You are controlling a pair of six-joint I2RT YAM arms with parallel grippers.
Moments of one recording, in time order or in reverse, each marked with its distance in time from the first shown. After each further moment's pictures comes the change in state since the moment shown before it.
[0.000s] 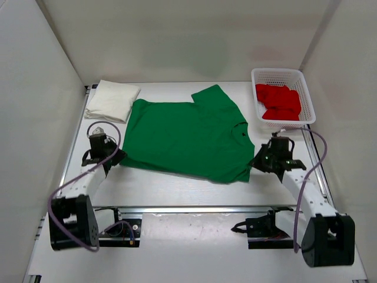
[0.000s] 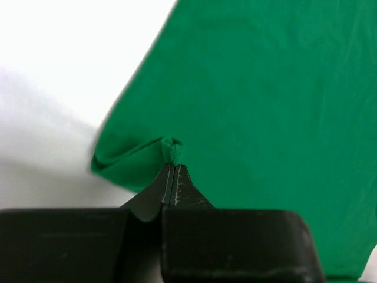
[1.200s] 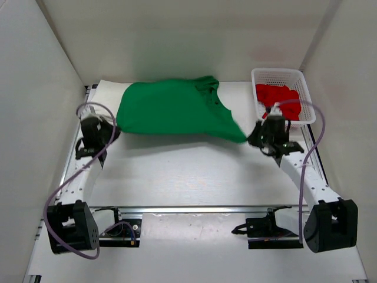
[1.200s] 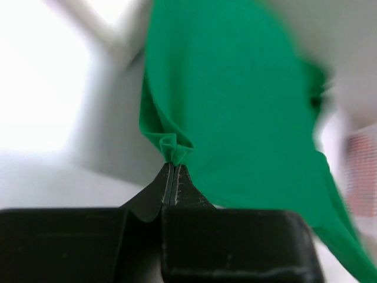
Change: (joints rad) left arm 0.008 0.035 0.287 0.100 -0.004 -0.016; right arm 0.116 0.195 0.380 0.130 0.119 -0.176
